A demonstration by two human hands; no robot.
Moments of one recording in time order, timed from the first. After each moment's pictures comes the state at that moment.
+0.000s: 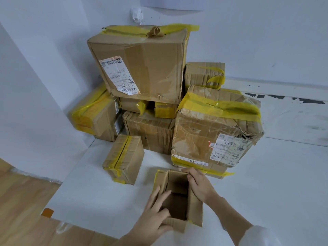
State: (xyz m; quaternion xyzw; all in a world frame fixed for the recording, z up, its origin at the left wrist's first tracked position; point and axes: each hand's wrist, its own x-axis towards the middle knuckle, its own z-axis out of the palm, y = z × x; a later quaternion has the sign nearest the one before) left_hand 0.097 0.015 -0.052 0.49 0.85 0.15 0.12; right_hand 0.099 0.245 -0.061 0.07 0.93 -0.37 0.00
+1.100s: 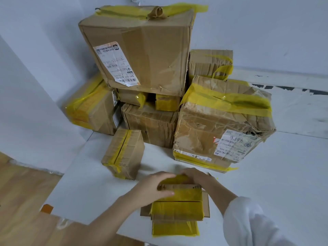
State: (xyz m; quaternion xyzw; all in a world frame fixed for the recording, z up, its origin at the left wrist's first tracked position) left_hand 0.034 0.032 -0.013 0.36 0.83 0.31 0.30; right_hand 0.046 0.233 -0.067 0.11 0.91 -0.25 0.32
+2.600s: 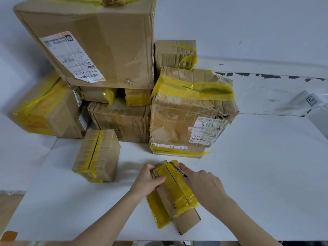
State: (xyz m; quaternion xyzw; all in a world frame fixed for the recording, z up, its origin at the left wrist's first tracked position) left_hand 0.046 0.082 -0.034 0.09 0.78 0.49 0.38; right_hand 0.160 0.212 0.035 0.18 0.97 -0.06 0.17
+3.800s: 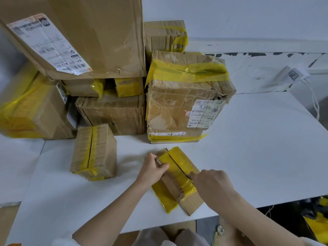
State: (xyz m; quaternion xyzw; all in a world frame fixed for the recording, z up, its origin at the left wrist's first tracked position) left_hand 0.041 0.082 -0.039 0.16 0.80 0.43 0.38; right_hand 0.182 0.180 0.051 0.16 0.95 0.05 0.28
